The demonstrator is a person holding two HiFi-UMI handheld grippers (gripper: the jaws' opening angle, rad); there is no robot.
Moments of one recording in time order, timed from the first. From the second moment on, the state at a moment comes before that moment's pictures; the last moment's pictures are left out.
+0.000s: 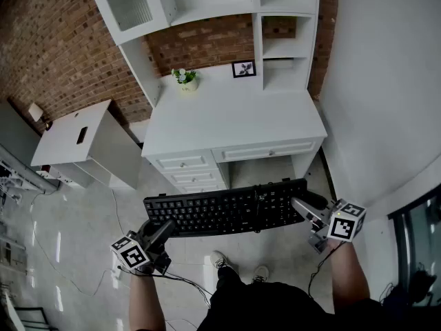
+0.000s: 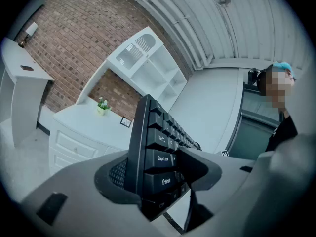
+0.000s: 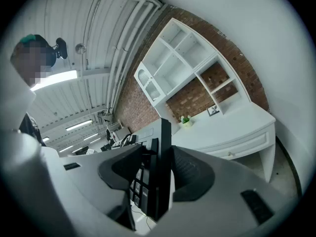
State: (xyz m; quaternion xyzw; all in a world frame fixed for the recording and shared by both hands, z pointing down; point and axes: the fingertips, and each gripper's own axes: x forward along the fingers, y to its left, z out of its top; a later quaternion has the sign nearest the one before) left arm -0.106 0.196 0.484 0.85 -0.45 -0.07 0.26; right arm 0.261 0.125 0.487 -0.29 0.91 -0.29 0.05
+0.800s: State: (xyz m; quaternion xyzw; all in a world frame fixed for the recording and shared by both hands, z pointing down) left arm -0.098 0.194 0.480 0.85 -0.46 -0.07 0.25; right arm 0.268 0.123 0.483 -0.29 0.92 -0.27 0.06
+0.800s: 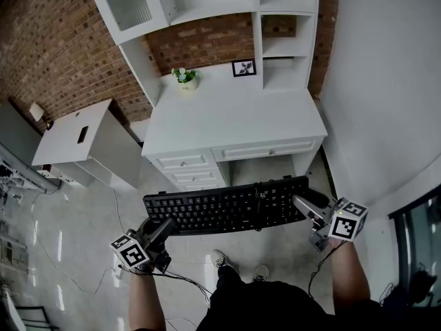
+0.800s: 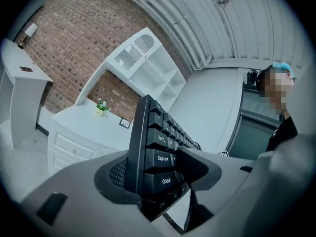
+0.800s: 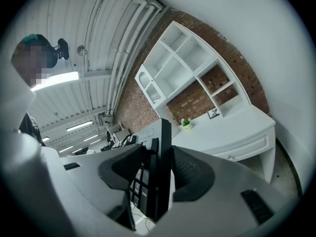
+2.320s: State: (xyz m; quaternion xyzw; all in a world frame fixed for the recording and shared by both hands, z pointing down) left arm -0.130 0.099 0.478 0.86 -0.43 -0.08 0.26; right arm 0.242 0.047 0.475 -0.32 0.90 -0.28 0.08
